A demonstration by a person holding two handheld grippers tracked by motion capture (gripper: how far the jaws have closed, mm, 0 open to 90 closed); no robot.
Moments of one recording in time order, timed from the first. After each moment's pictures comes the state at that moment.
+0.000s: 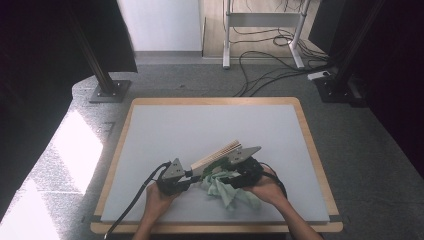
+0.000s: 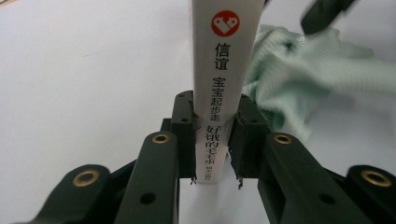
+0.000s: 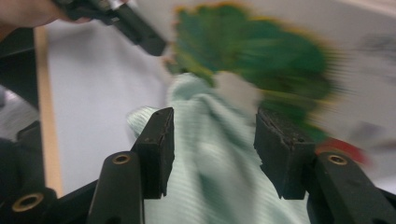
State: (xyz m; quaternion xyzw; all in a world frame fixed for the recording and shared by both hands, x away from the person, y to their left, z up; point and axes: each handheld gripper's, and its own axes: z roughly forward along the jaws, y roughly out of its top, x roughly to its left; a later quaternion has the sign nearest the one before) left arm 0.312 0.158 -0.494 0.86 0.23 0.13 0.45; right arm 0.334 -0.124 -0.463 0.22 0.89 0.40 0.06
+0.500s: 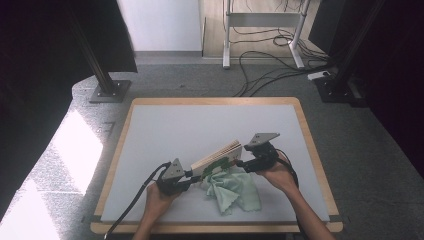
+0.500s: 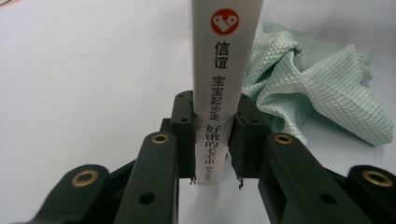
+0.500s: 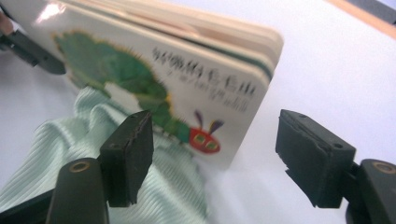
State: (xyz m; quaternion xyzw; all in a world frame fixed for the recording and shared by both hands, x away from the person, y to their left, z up) left arm 0.311 0.158 -0.495 0.86 0.23 0.13 0.45; right arm 0.372 -0.168 -0.449 0.27 0.86 0.41 0.13
